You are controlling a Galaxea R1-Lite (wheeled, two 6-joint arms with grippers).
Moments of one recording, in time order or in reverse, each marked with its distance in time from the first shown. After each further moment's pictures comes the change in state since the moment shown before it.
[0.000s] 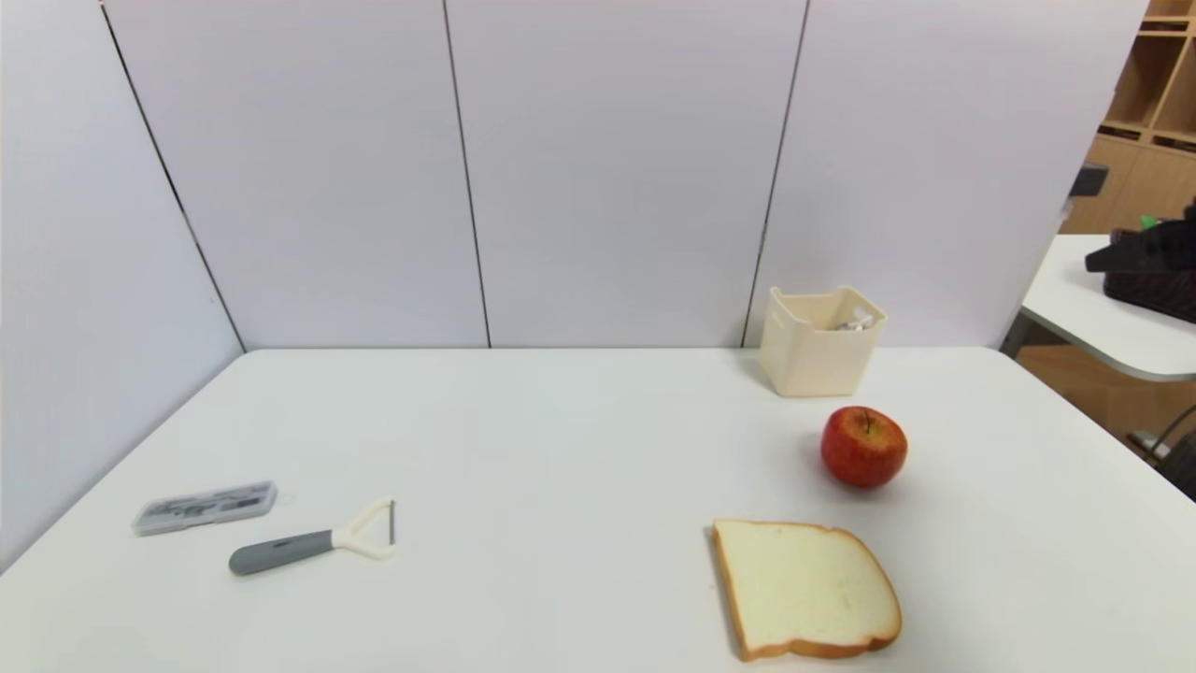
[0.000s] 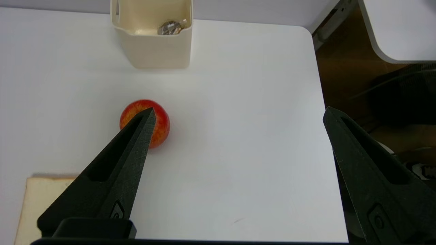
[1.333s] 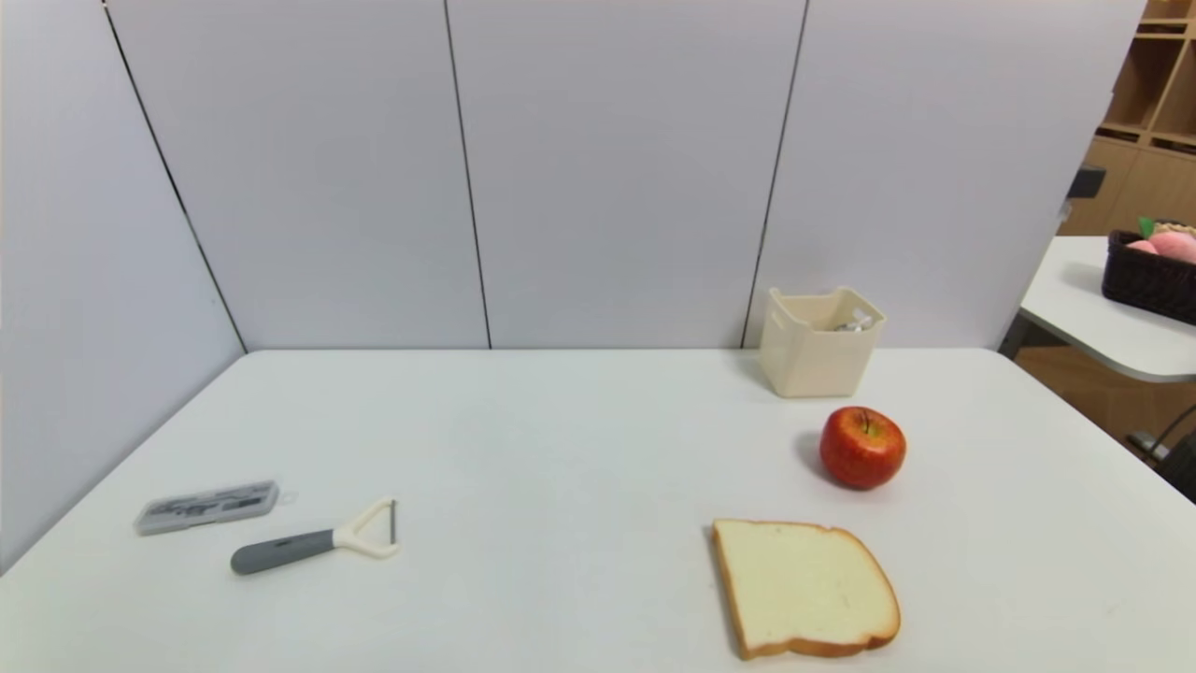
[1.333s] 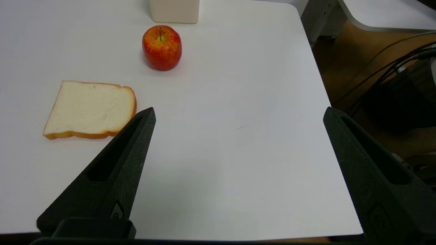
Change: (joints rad) left arm 0.000 0.000 0.000 0.000 0.000 0.000; right arm 0.042 -0.790 0.515 0.088 -0.003 0.022
